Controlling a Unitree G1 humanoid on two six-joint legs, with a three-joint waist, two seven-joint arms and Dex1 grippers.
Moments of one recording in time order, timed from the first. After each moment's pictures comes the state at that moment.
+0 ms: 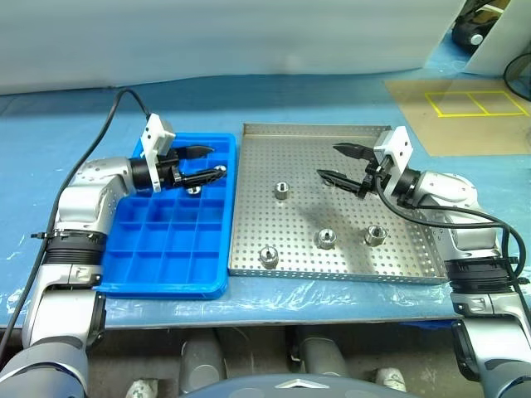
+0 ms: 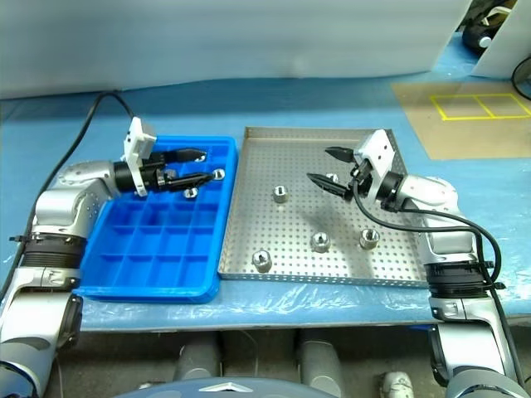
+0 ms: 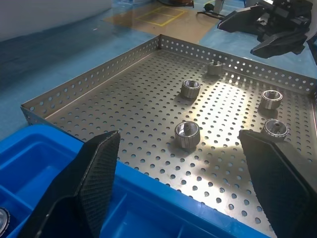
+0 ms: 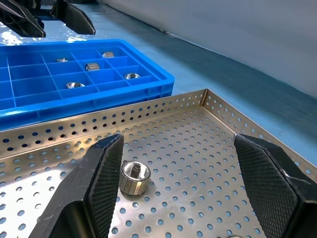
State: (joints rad) left arm -0.67 0.60 0.05 0.27 -0.43 0.42 -1.18; right arm -0.50 -0.62 -0.04 0.06 0.35 0.24 0.95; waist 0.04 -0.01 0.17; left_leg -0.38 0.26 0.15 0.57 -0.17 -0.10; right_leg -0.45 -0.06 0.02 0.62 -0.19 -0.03
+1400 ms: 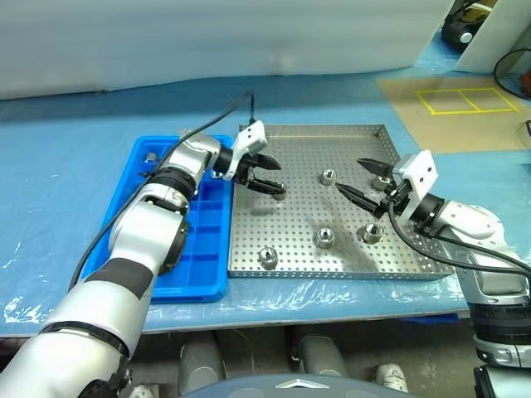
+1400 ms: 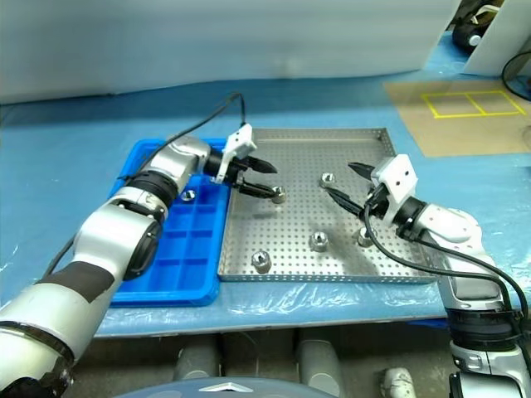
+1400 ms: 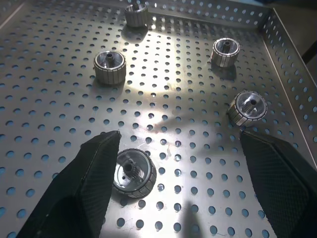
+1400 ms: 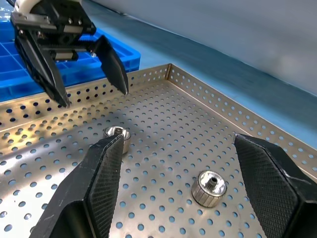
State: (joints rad) left arm -1.27 0.19 -0.20 1.29 0.01 -0.03 -1.38; right arm -0.21 -0.65 -0.15 -0.23 0.36 0.30 0.77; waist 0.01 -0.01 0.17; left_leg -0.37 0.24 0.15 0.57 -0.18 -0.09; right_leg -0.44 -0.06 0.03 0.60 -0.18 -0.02
